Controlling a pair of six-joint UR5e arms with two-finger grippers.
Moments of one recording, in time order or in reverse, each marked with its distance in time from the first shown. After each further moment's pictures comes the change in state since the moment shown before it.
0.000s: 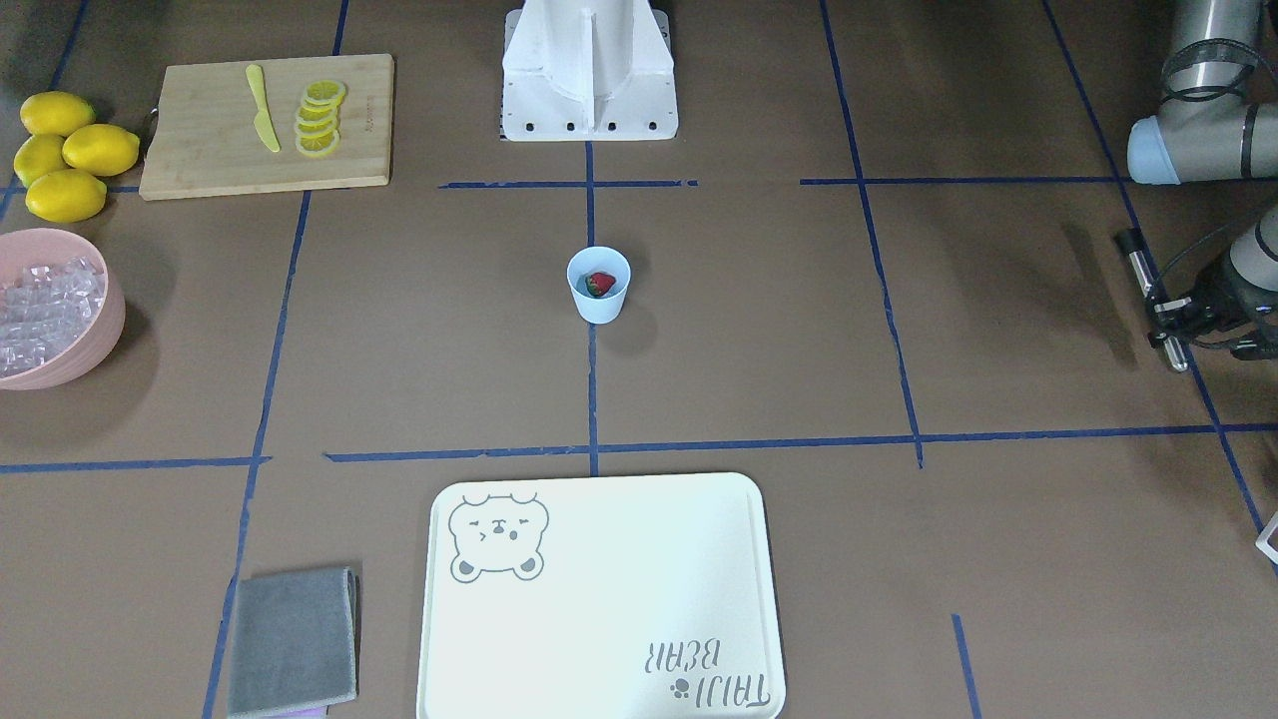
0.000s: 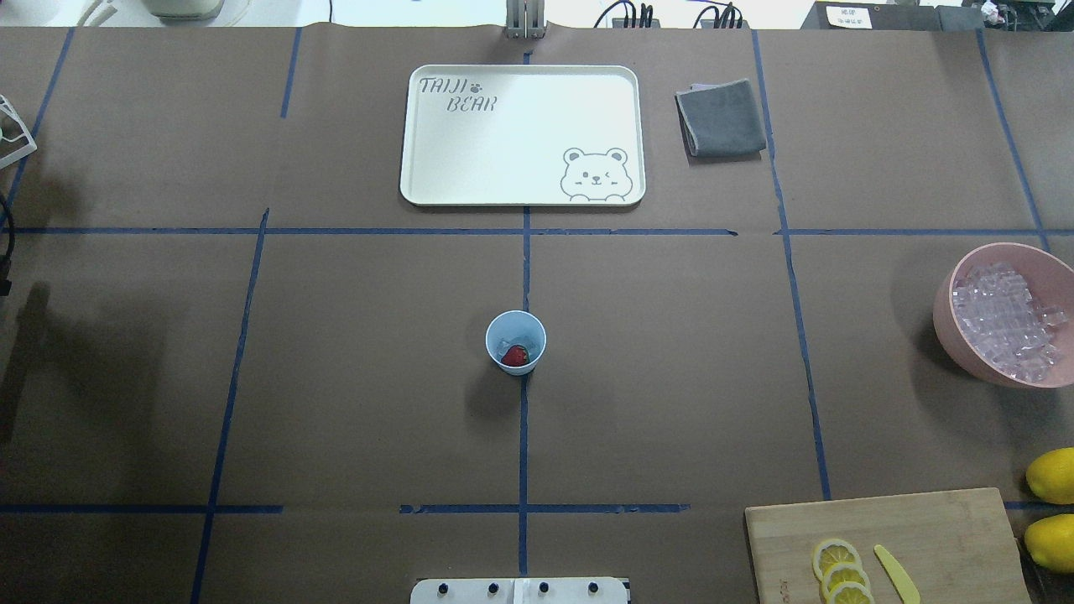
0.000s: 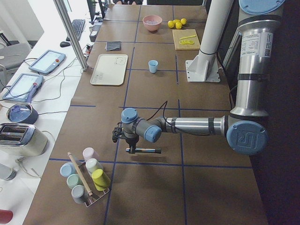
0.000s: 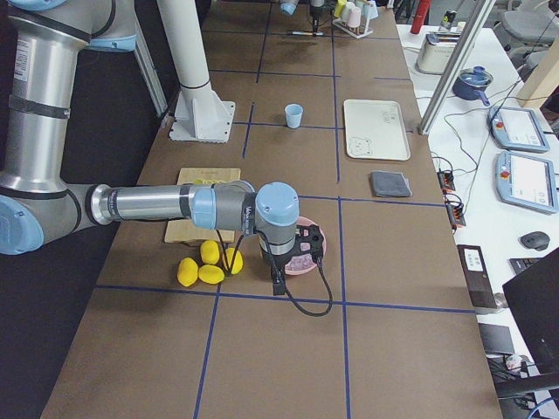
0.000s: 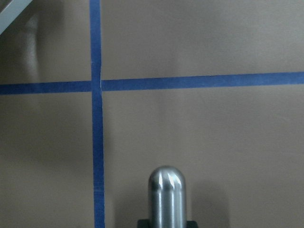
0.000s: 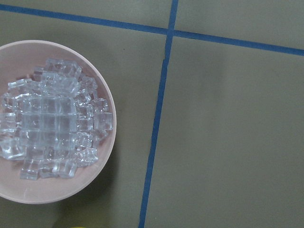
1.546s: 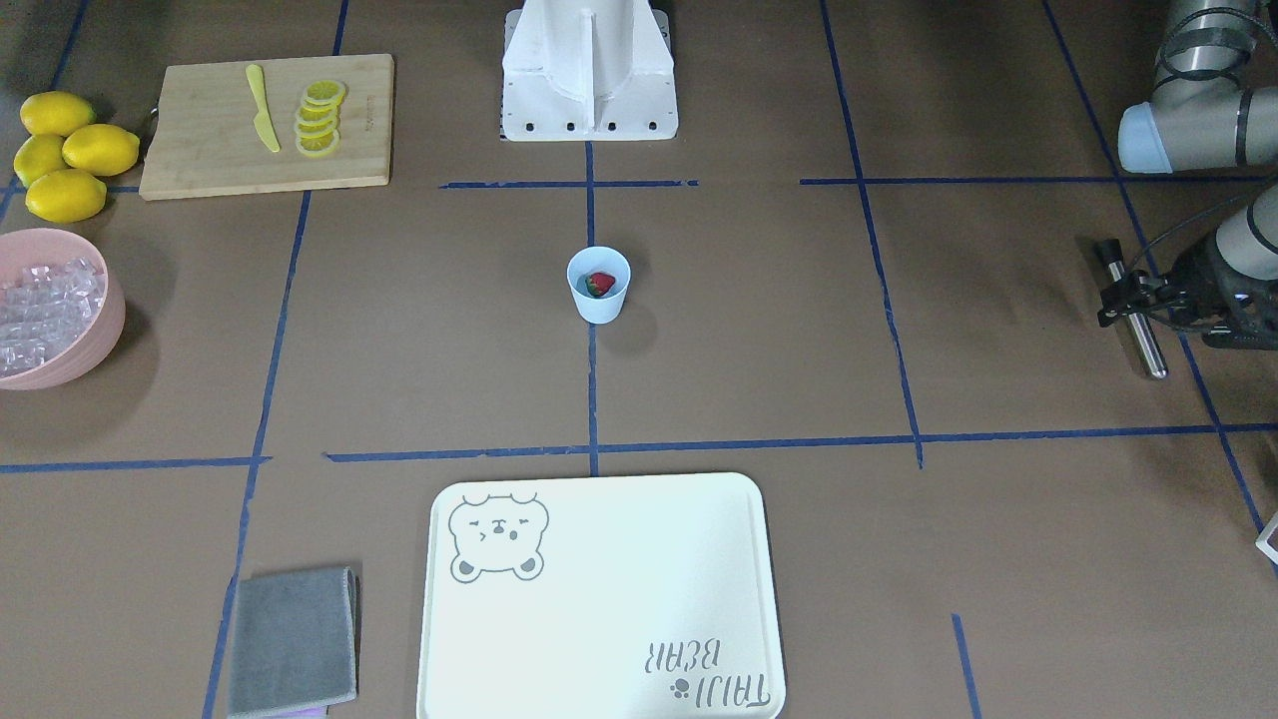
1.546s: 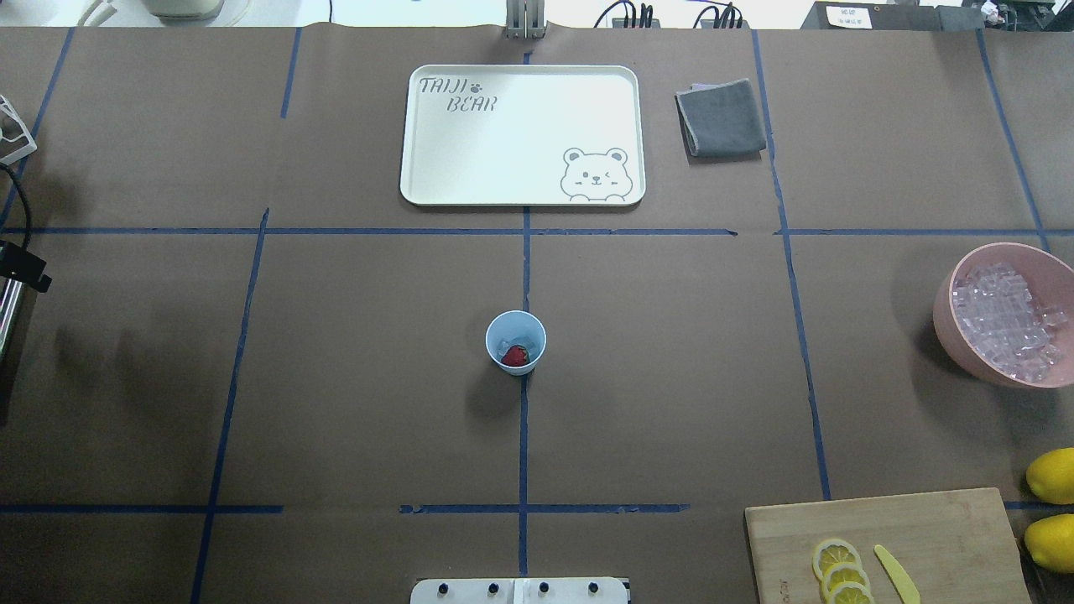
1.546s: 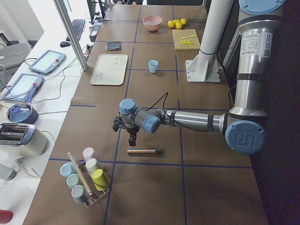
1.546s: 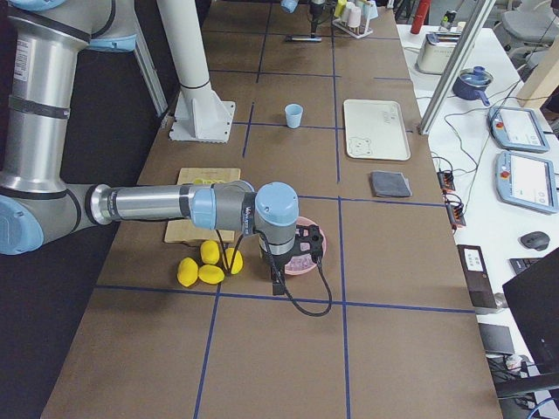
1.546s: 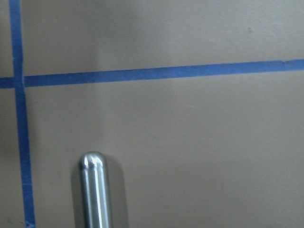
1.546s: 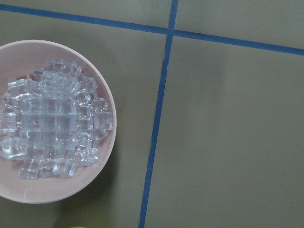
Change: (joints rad) left arm -0.039 -0.014 -0.133 0.194 -0.121 0.167; right arm 0.000 -0.002 0.002 0.000 0.000 0.001
